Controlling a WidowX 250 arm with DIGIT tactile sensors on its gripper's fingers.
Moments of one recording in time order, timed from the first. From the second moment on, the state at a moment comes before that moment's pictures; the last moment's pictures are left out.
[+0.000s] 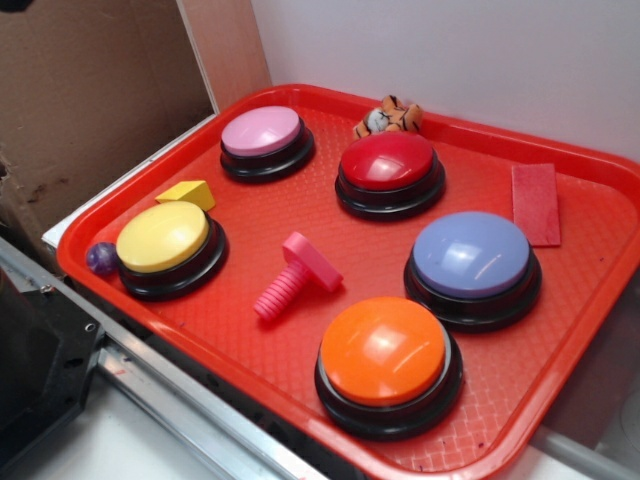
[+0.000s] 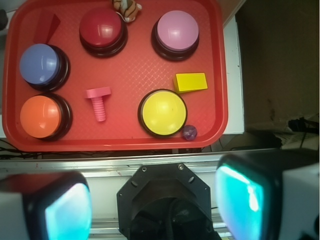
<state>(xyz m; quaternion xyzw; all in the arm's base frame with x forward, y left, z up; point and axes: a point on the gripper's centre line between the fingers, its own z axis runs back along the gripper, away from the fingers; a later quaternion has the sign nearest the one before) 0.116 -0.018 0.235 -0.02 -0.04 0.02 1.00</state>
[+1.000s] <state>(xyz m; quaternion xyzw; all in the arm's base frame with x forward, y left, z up) 0.167 -0.064 0.121 -0.03 -0.09 -0.01 1.00</state>
